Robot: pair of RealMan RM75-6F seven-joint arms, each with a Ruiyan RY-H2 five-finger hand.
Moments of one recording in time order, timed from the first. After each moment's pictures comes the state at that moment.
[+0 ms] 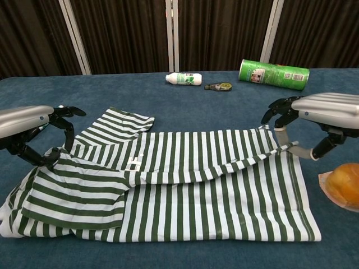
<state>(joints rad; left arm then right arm) -0.52 -1.40 -0.09 -1.64 1.19 0.99 0.29 0.62 -1.37 0.05 -1.41 -1.54 0.95 0.00</state>
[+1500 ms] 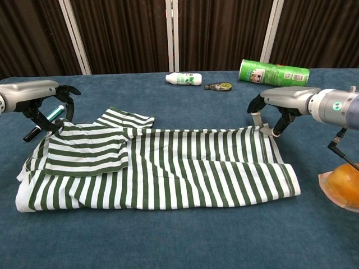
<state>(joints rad) -0.71 -1.41 -0.17 -1.41 0.93 0.82 0.28 0.83 -1.63 0.18 -1.01 -1.24 0.67 -0.02</state>
